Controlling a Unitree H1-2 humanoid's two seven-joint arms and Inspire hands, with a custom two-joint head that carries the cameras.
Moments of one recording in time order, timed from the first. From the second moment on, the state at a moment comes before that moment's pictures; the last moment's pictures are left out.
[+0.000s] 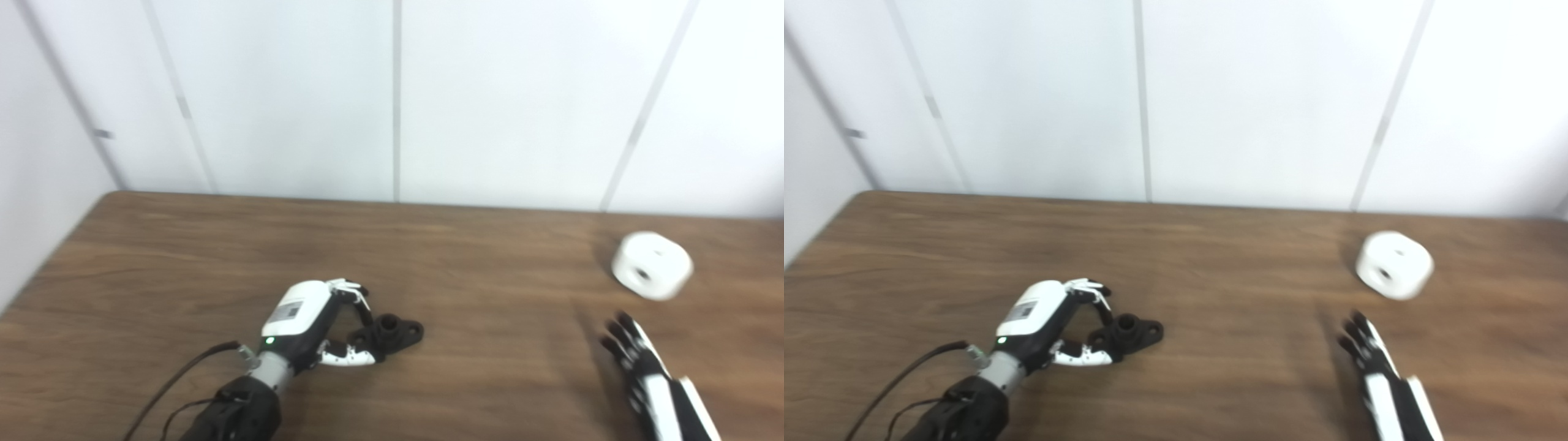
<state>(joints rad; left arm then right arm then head) -0.11 0.36 -0.37 -0.19 0.67 0.17 -0.09 0.24 -0.14 -0.01 -0.34 0.04 0.09 0.07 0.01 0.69</state>
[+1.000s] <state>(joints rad) 0.04 0.32 -0.43 -0.30 0.72 0.06 -0.13 0.17 -0.16 -0.09 -0.49 0.05 0.34 0.02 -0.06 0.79</state>
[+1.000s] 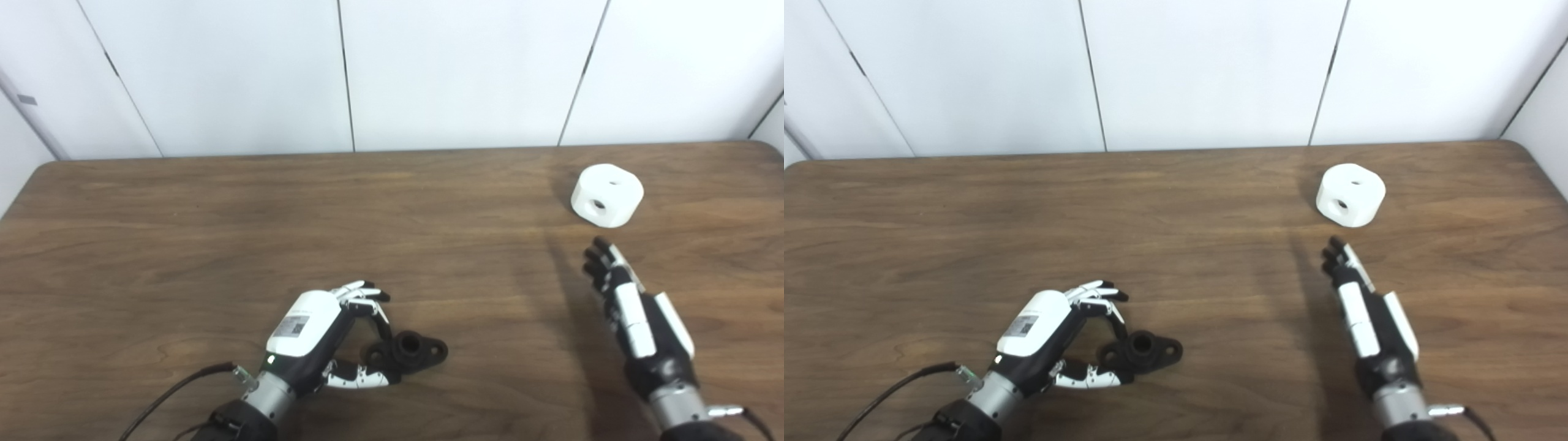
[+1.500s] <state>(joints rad) 0.04 0.32 -0.44 -0.28 0.77 0.03 -0.15 0.06 -0.19 -0.17 -0.55 0.07 0.46 0.01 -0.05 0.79</state>
